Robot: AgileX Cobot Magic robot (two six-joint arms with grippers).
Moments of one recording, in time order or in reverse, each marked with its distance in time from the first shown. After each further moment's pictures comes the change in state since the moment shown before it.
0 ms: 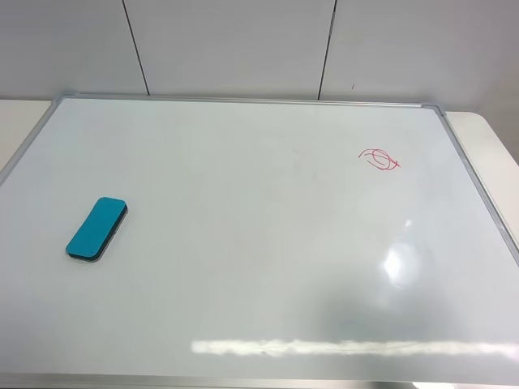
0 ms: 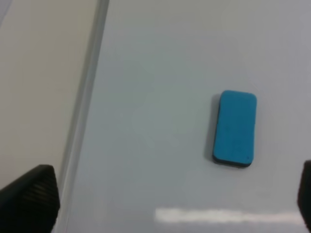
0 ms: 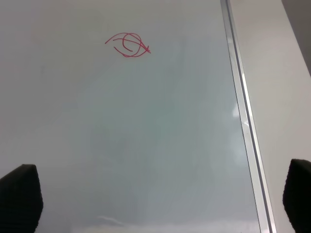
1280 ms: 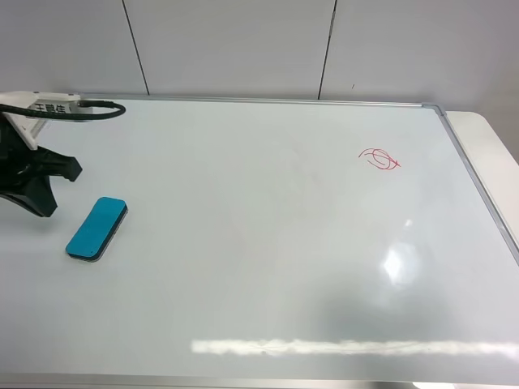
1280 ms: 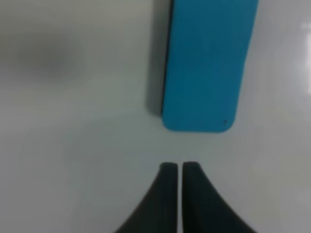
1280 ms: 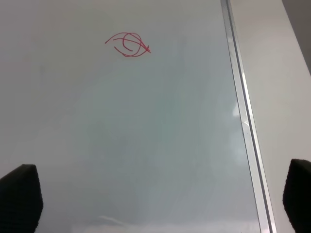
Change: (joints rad) left arm -0.045 1.410 -0.340 -0.185 -0.126 0.121; right arm 0.000 0.000 0.000 0.000 0.000 0.000
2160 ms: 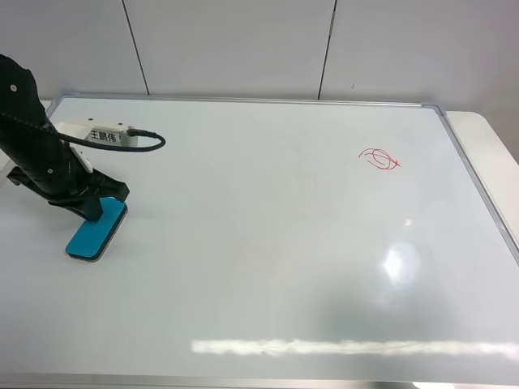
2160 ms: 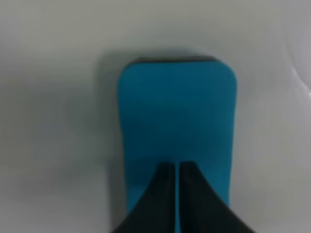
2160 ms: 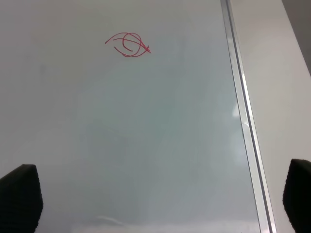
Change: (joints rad) left arm -0.075 0.193 0.050 0.048 -0.328 -0.041; right arm 0.000 0.000 0.000 0.000 0.000 0.000
